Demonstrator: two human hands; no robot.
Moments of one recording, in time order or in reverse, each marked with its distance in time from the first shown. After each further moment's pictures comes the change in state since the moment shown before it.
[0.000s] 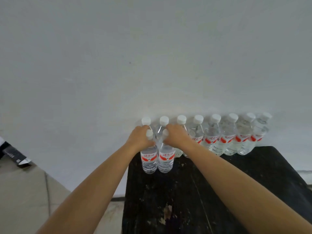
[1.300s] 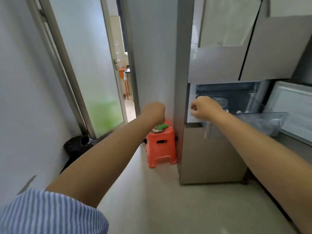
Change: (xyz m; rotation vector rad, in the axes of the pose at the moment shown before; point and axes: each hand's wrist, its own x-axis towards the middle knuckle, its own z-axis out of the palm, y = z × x) left_hand -0.825 0.820 0.399 0.450 -0.155 1.755; right_hand -1.174 0.496 -0.094 -0.096 0.610 1.571
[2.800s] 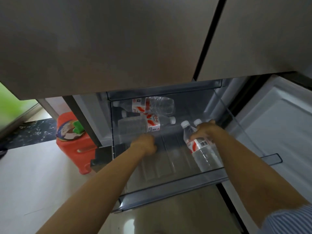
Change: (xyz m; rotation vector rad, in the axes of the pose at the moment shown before) left_hand 0.502 0.308 0.263 -0.291 -0.640 0.098; right_hand 0.337 0.538 0.195 -0.012 -0.759 0.734
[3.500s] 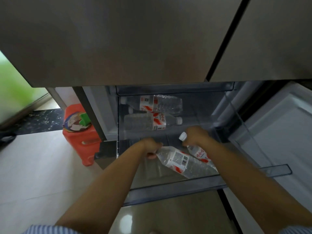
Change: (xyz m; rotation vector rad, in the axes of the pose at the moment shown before) left_hand 0.012 -0.009 0.016 -0.840 -0.251 -0.225; right_hand -0.004 -0.040 0.024 -0.139 0.175 -0.310
